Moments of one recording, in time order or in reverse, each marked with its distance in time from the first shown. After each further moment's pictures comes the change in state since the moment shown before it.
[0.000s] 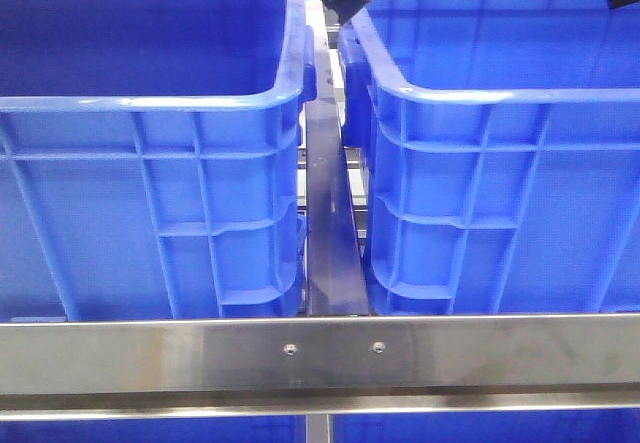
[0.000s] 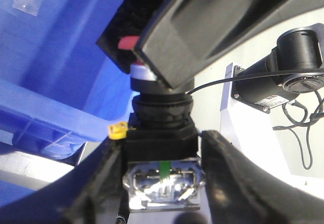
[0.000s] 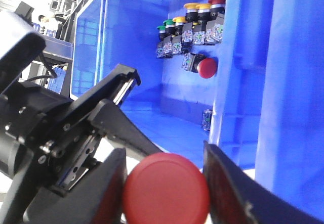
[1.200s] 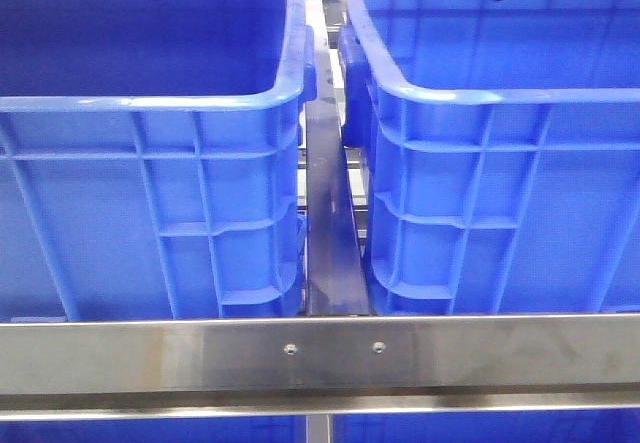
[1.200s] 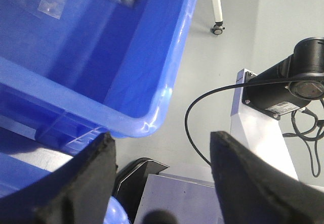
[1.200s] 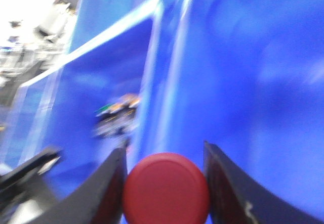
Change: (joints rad) left arm 0.042 0.000 -0.009 0.006 0.000 0.000; right arm -0.304 0.000 -0.068 -0.049 -0.043 -0.206
